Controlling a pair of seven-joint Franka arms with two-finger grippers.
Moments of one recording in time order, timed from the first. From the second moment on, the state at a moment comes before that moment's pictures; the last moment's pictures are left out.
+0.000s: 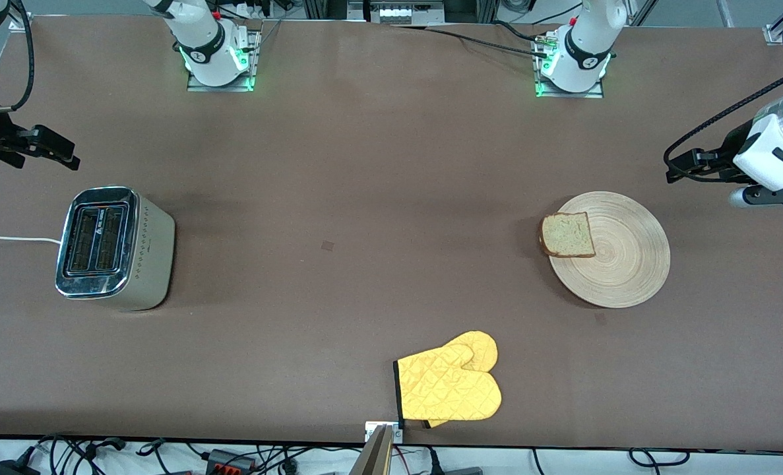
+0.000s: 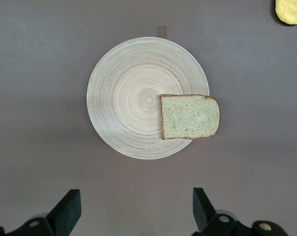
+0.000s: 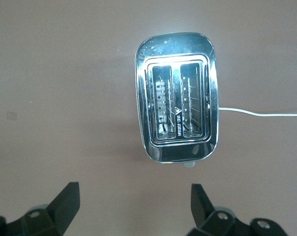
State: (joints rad) left arm 0.12 0.01 -0.10 -1.75 0.00 1.63 -0.05; right arm -0.06 -0.05 -0.01 -1.75 -0.01 1.68 -0.04
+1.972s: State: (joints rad) left arm 0.17 0.64 0.36 -1.69 -0.64 1.69 0.97; right arm -0.03 0.00 0.00 -1.75 -0.01 1.68 -0.04
